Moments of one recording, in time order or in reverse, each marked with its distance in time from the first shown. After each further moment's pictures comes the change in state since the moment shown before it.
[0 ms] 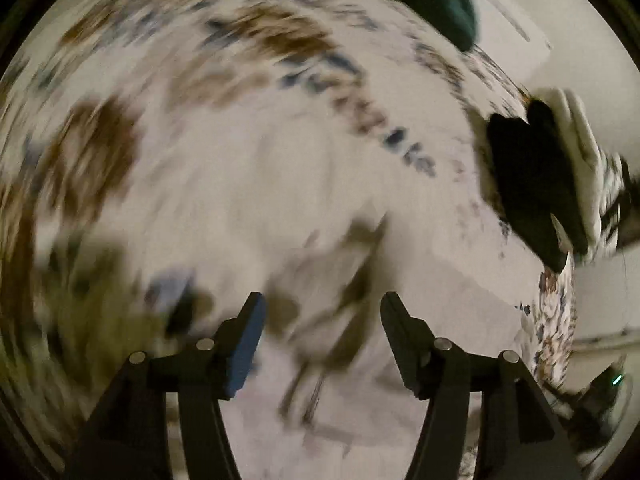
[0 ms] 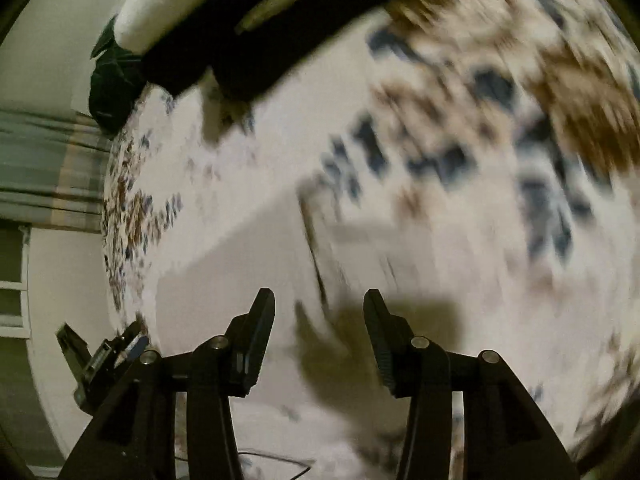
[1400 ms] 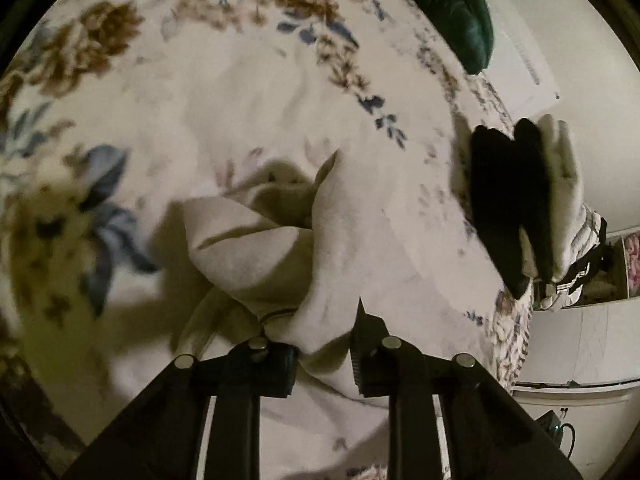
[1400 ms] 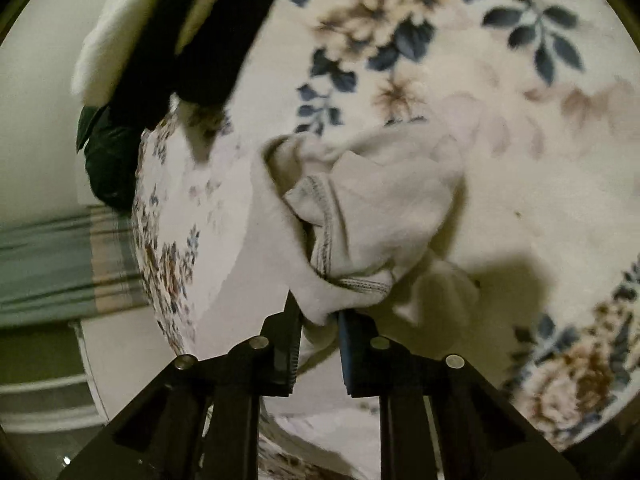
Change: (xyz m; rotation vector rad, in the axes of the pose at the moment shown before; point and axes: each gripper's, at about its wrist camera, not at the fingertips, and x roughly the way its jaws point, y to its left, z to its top) left arm 0.001 -0.032 -0.049 -0.176 -0.016 -0.148; right arm 0.036 -0.004 -0.053 0.331 -0.061 0.179
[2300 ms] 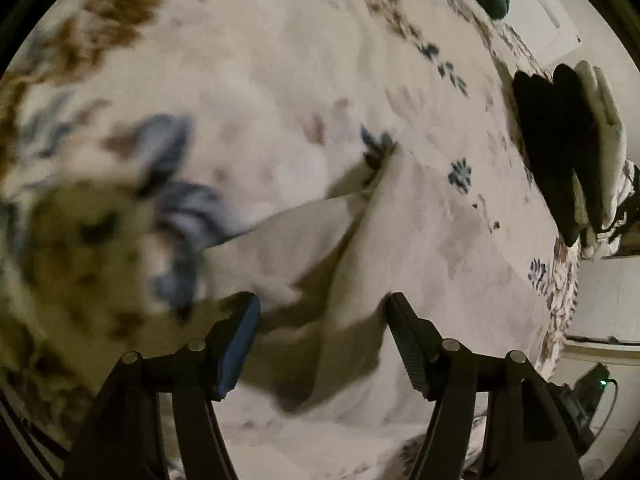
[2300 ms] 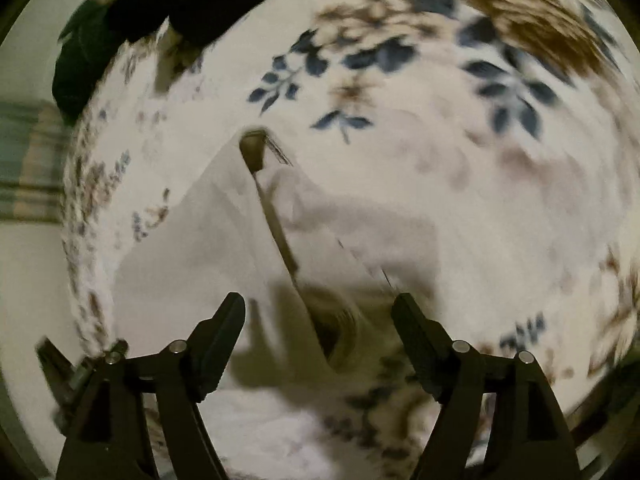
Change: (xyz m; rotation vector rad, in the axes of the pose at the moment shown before) left arm 0.044 0.046 0.009 0.111 0.181 0.164; right arm -0.001 -0.007 -0.001 -0.348 0.059 -0.342
